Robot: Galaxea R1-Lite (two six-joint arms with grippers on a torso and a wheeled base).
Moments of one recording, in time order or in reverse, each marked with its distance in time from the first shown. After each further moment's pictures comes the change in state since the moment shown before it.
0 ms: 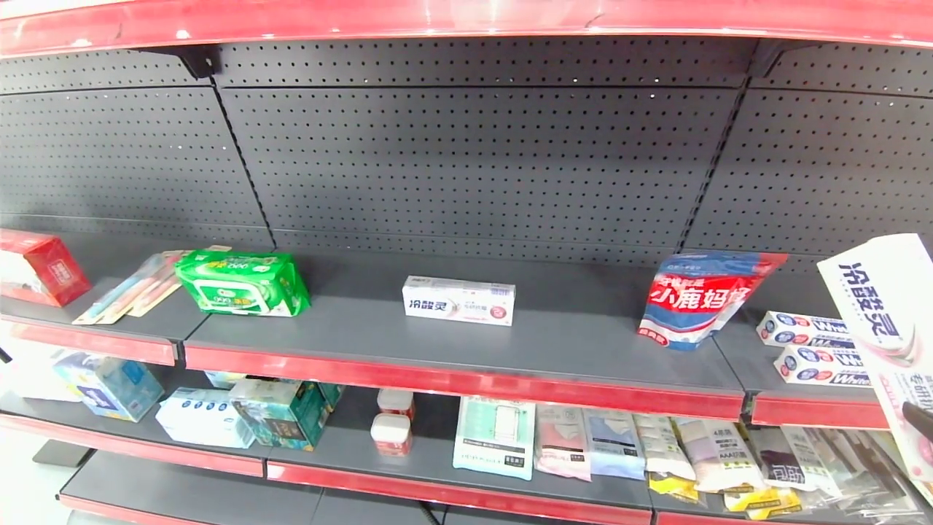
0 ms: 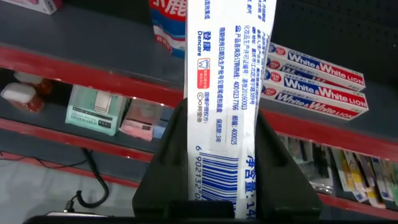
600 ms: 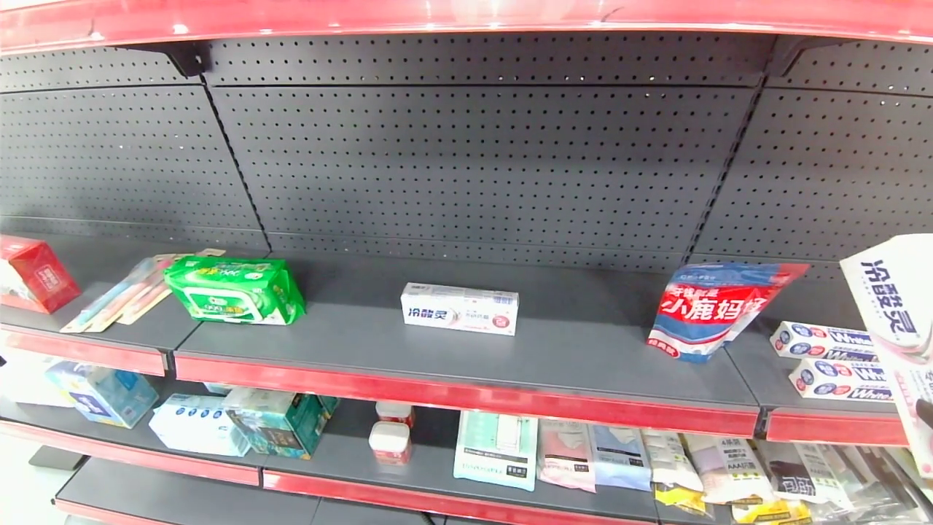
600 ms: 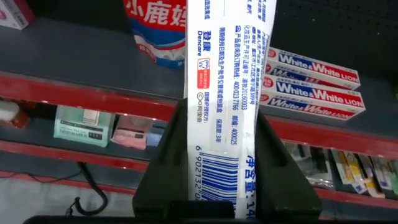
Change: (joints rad) left arm 0.000 0.000 0.000 0.000 0.000 0.000; right arm -0.046 -0.010 0.001 -0.002 -0.039 0.046
